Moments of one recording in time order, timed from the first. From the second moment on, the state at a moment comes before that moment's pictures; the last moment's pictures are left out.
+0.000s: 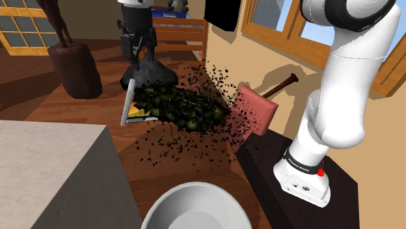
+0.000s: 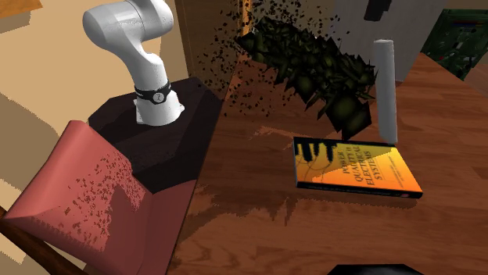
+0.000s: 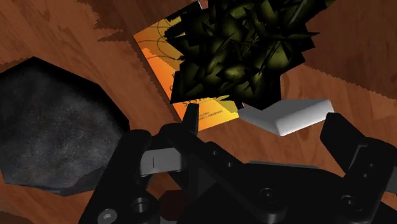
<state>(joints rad) 0.34 0.17 0.18 -1.49 -0.06 1.69 0.11</state>
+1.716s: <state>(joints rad) 0.35 0.22 0.18 -1.42 -0.06 1.52 0.16</state>
